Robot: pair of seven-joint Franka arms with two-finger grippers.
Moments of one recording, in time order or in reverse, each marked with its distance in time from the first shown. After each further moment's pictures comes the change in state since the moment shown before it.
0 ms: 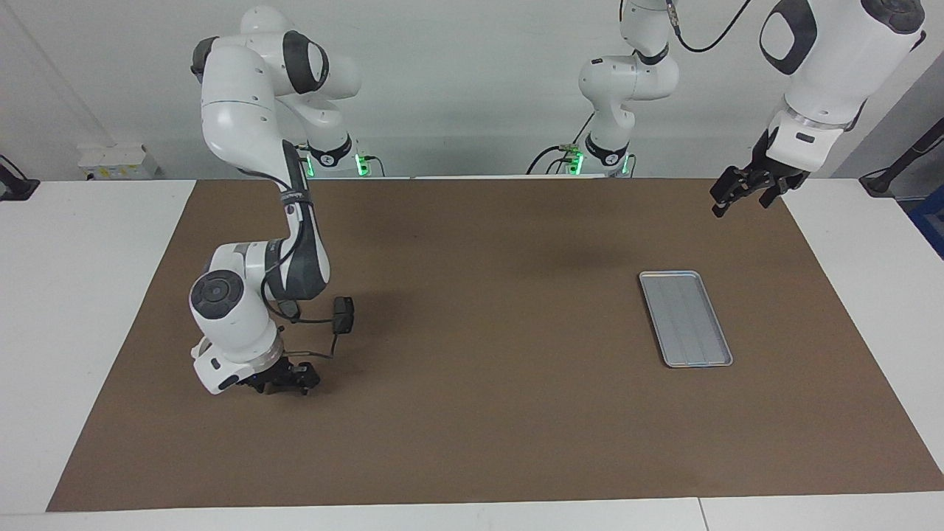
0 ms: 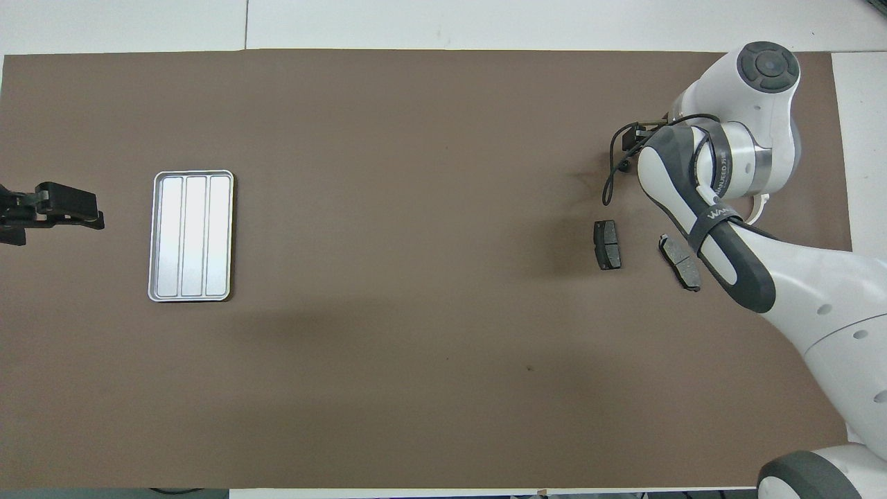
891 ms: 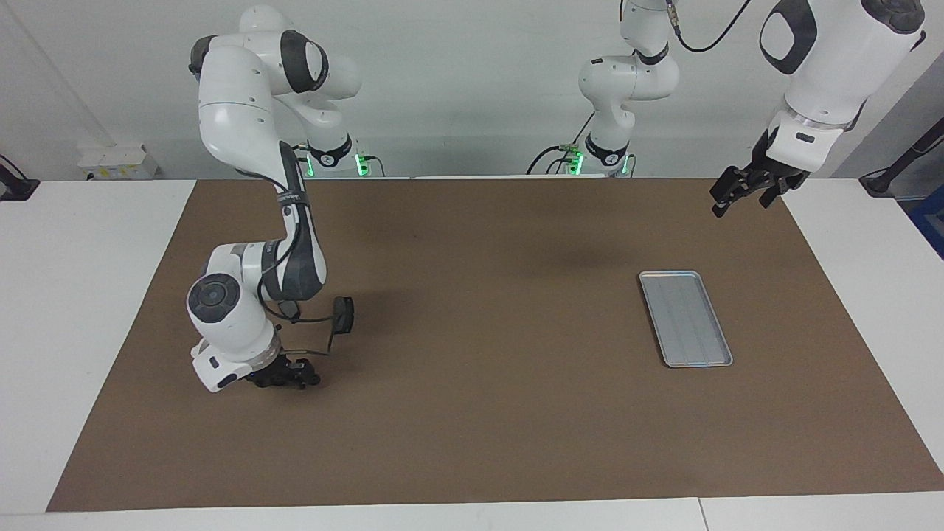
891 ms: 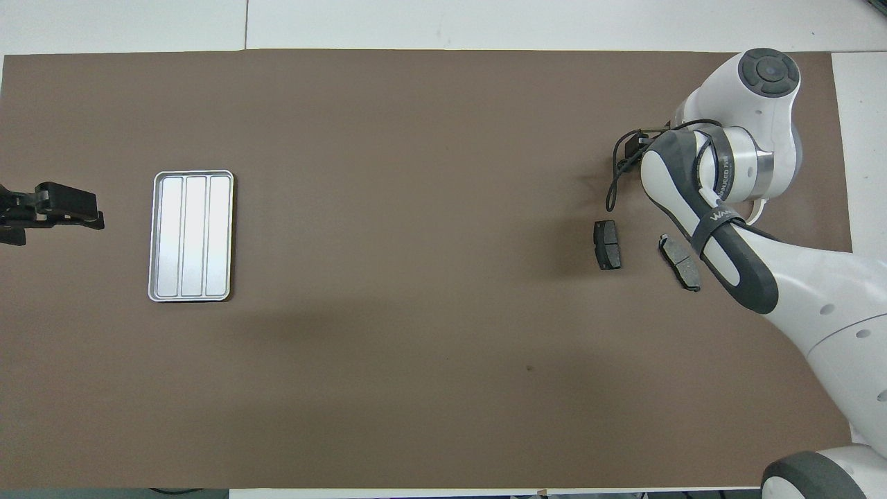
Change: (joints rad) left arm 0.000 0.000 0.000 0.000 0.000 0.000 0.000; right arm -0.016 -0.010 0.000 -0.027 0.000 -0.033 -0.004
